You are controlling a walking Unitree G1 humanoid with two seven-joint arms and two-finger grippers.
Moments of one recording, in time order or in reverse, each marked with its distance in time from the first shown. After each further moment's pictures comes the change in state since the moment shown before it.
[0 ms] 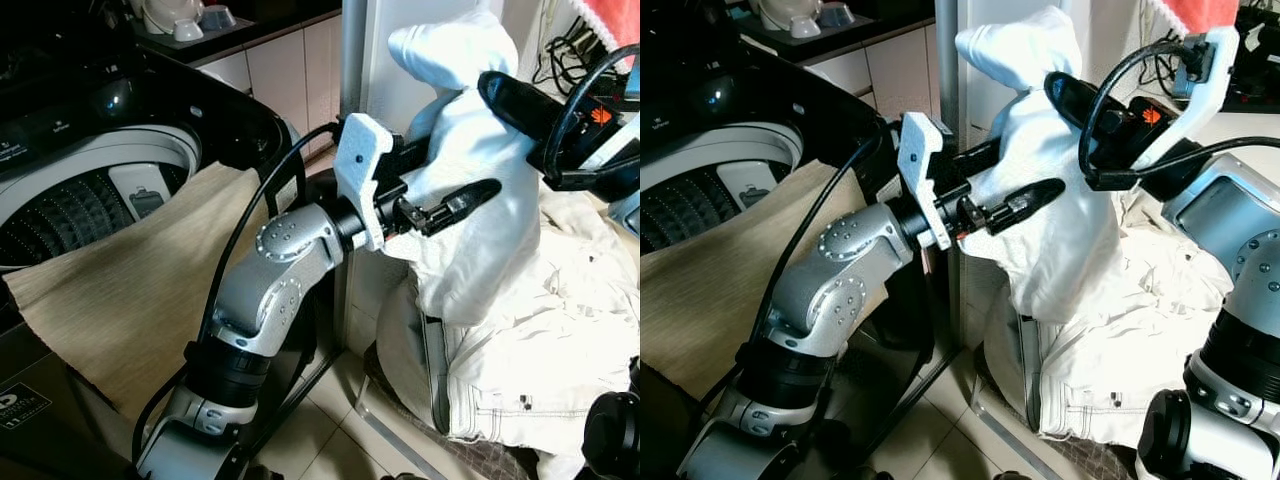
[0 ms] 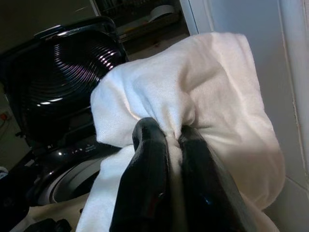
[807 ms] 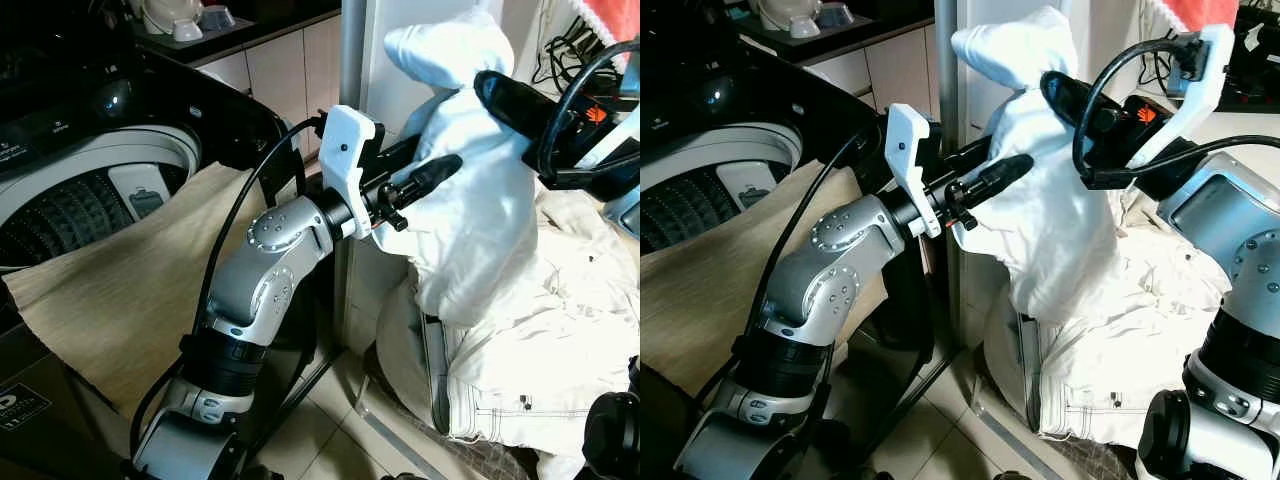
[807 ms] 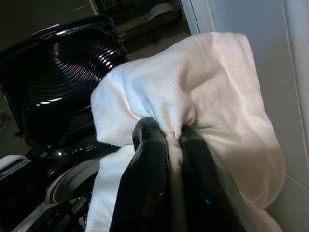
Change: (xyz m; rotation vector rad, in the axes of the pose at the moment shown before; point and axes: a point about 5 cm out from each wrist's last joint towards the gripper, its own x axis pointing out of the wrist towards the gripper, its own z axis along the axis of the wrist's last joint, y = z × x) left arm -0.003 0.016 0.001 -0.005 0.010 0.086; right arm 0.003 0.004 -0.001 0.003 0.005 -0.004
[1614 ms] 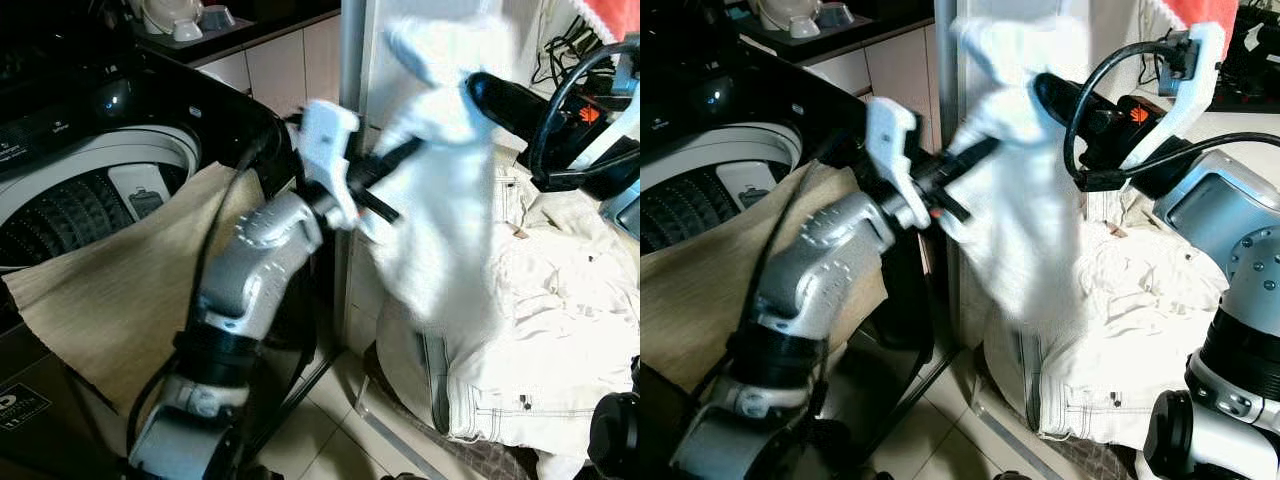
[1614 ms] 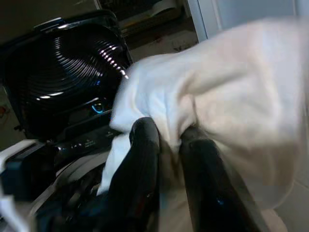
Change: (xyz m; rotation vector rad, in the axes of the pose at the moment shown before) left arm -0.011 0.028 0.005 0.032 -0.017 0.176; right arm 0.003 0.003 0.000 -0.023 0.014 0.013
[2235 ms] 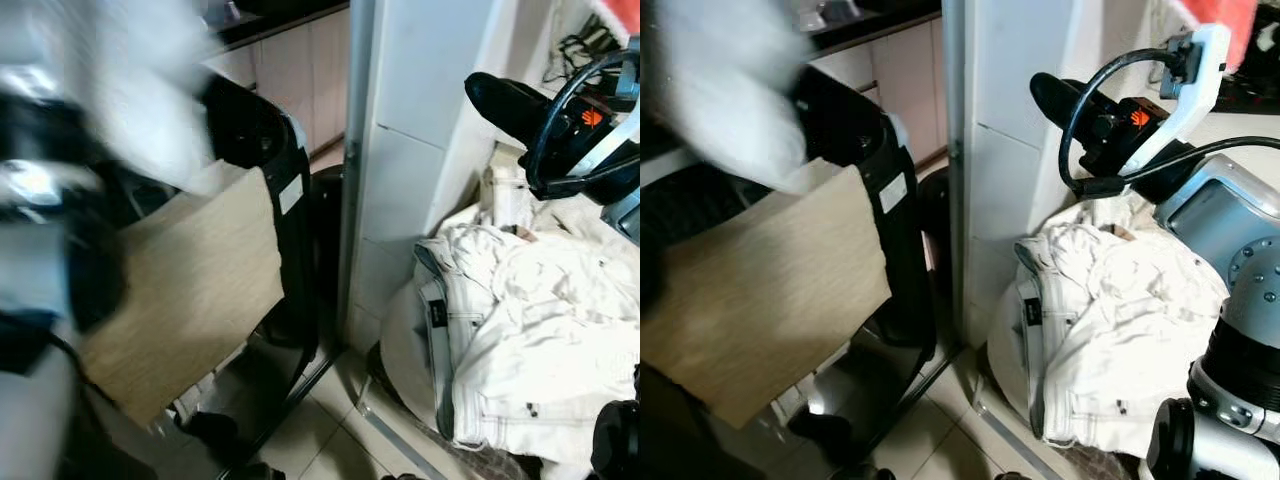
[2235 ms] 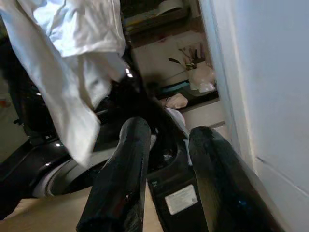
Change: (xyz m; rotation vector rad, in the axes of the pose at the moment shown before) left arm -0.042 0.104 0.260 0.775 -0.541 0.559; right arm -0.002 0.008 -0.001 -0.050 -0.018 0.005
